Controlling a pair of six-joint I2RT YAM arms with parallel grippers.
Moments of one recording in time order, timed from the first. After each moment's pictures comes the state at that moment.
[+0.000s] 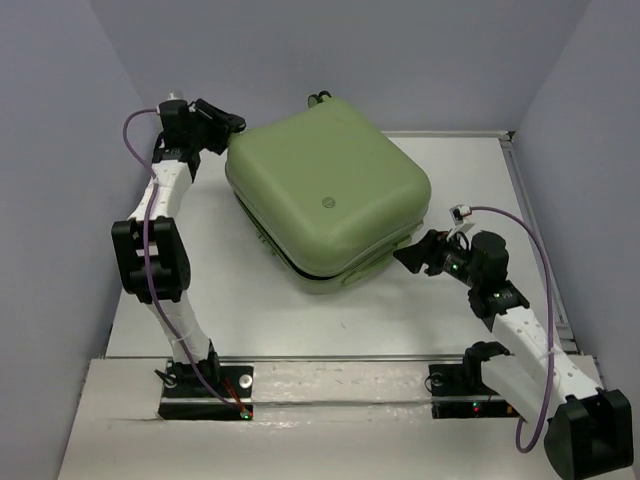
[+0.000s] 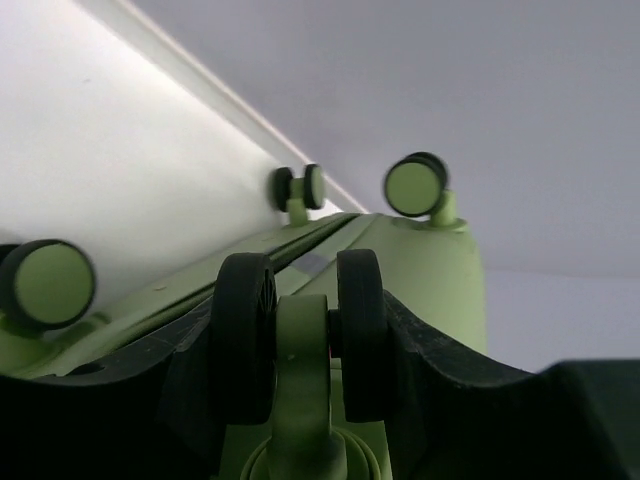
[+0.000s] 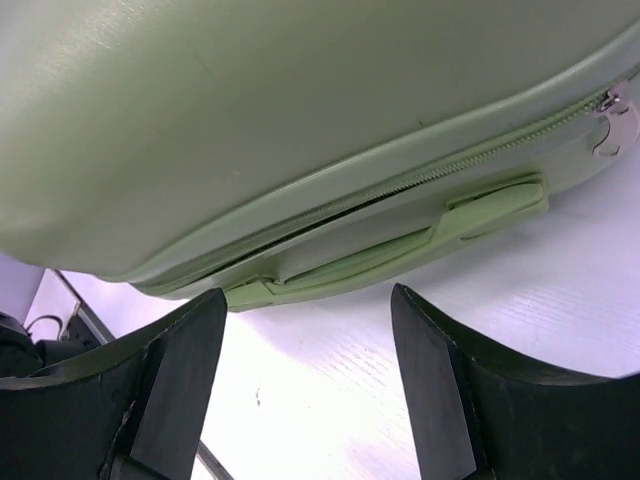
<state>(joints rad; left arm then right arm) 0.06 1.88 1.53 -0.03 0.36 -1.01 0.21 0.78 0.41 0.11 -0.50 0.53</state>
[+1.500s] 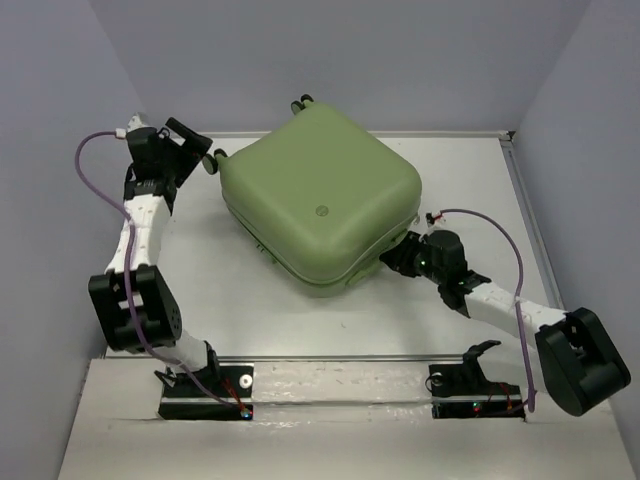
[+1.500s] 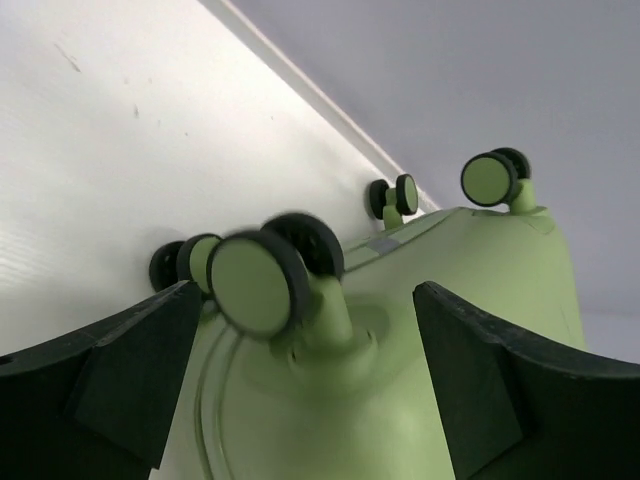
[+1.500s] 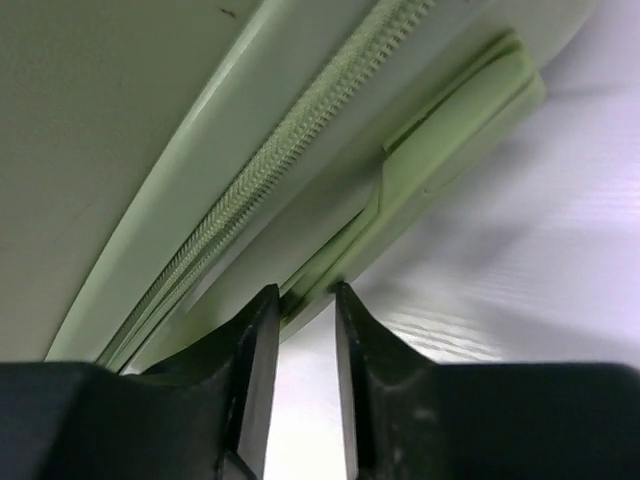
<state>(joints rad) 0.16 1.61 1.31 -0.12 0.23 -0.78 0.43 1.15 0.41 0.27 -0.16 0.73</state>
